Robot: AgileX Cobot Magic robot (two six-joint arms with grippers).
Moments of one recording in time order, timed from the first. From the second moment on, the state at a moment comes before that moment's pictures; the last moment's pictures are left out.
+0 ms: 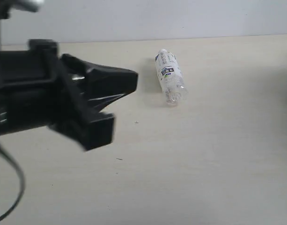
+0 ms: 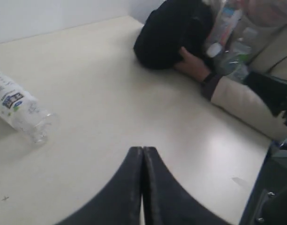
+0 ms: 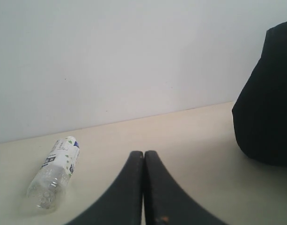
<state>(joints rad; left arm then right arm) -0.91 1.04 -0.66 0.54 0.01 -0.83 0.01 0.01 -0.01 -0.02 0.14 0.21</state>
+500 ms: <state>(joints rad) -0.91 0.46 -0.22 0.55 -0.22 -0.79 0.01 0.01 -0.01 -0.02 0.14 0.21</state>
